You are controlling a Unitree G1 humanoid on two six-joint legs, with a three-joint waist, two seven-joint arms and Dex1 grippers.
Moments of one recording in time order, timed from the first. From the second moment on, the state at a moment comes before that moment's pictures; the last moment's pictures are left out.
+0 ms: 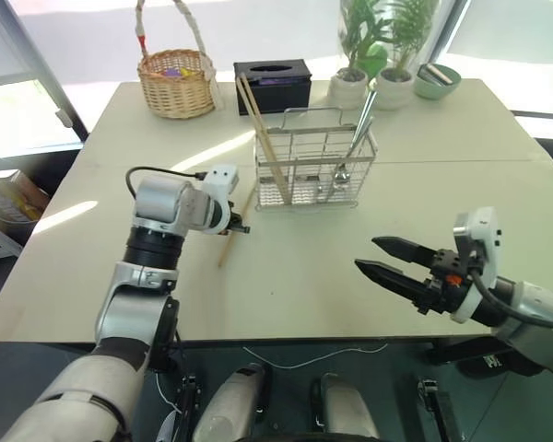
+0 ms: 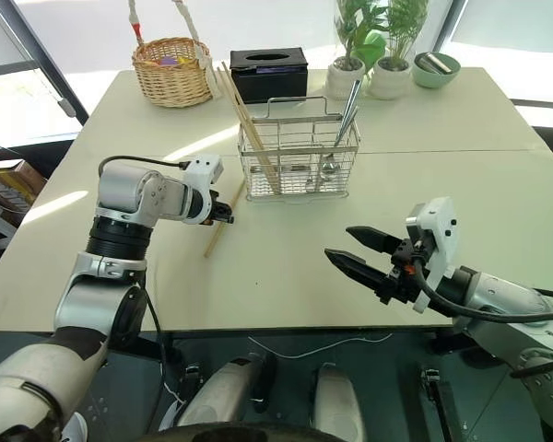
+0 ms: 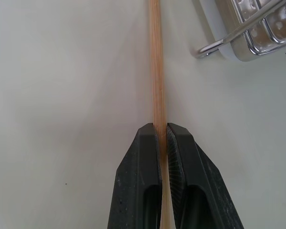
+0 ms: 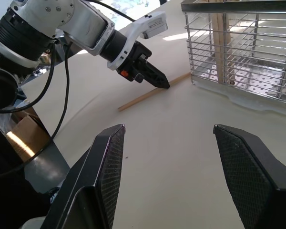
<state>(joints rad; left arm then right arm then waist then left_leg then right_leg) -0.95 0.26 -0.03 0.30 -0.29 1.46 -0.24 0.11 -0.83 -0.41 -0.76 1.15 0.82 0.47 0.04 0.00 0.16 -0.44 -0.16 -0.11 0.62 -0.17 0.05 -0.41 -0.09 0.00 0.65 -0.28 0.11</state>
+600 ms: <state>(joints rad) -0.93 0.30 0.08 0.37 -0.24 1.13 -0.22 0.07 -0.84 -0.41 -0.73 1.13 0.81 0.46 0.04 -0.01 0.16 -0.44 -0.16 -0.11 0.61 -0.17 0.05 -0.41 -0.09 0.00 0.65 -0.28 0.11</state>
